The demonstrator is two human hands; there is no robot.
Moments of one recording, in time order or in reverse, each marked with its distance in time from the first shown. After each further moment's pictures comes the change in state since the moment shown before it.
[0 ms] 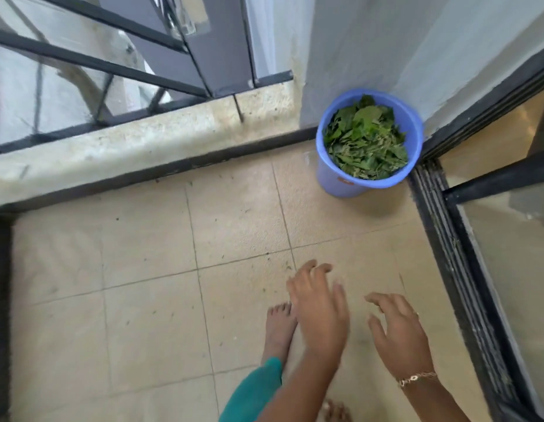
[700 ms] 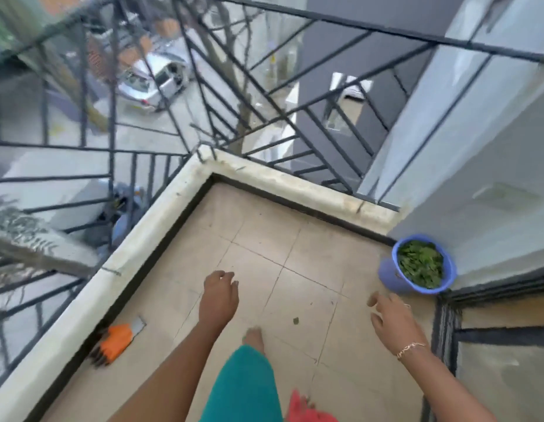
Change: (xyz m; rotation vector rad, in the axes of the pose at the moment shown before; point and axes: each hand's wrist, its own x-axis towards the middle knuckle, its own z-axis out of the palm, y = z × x) left_hand -0.272 -0.050 -0.385 0.102 0.341 -0.478; right_hand -0.168 -0.226 -0.236 -0.392 -0.275 -0.571
